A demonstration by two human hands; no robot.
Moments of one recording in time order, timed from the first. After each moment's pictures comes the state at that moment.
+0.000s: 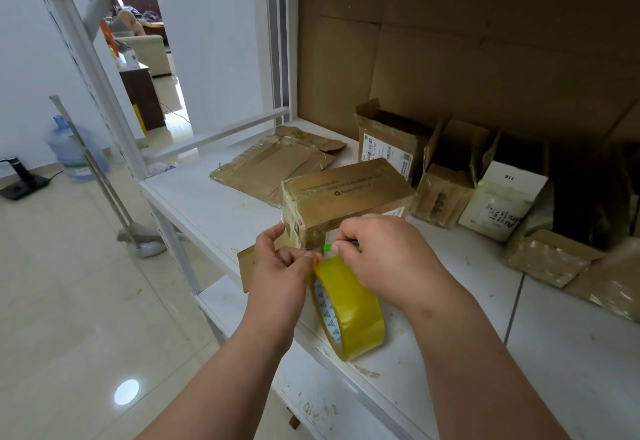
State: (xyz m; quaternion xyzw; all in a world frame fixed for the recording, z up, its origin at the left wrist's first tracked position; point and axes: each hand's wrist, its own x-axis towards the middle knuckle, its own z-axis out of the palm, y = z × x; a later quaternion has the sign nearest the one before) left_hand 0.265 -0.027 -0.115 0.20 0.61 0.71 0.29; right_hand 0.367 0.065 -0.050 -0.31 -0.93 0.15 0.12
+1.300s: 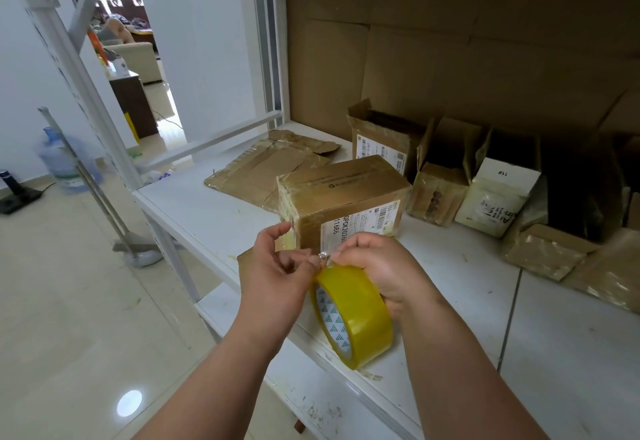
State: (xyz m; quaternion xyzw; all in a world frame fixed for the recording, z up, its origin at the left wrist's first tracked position) left_hand 0.258 -0.031 -0.111 0.27 0.66 0.66 0.25; right_hand 0.357 0.074 -0.090 -0.42 -0.63 0.62 0.19
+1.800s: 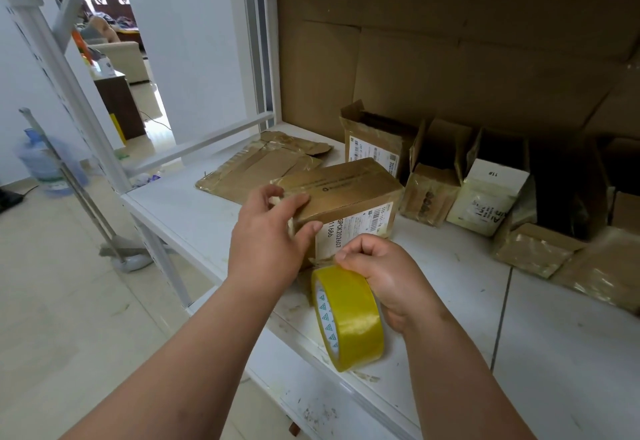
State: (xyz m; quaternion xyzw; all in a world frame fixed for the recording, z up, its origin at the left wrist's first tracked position) left_hand 0.217 0.001 -0.100 0.45 0.78 0.42 -0.05; right_hand 0.366 0.073 -0.100 -0.40 -0.64 0.61 0.24
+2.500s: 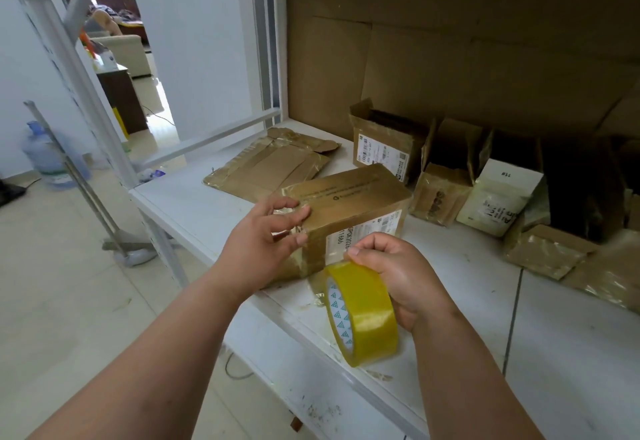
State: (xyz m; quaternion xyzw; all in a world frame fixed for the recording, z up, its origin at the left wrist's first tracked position) left_hand 0.177 -0.019 -0.107 0.52 0.72 0.45 0.12; right_hand 0.363 0.070 -0.098 -0.40 -0.60 0.65 0.25
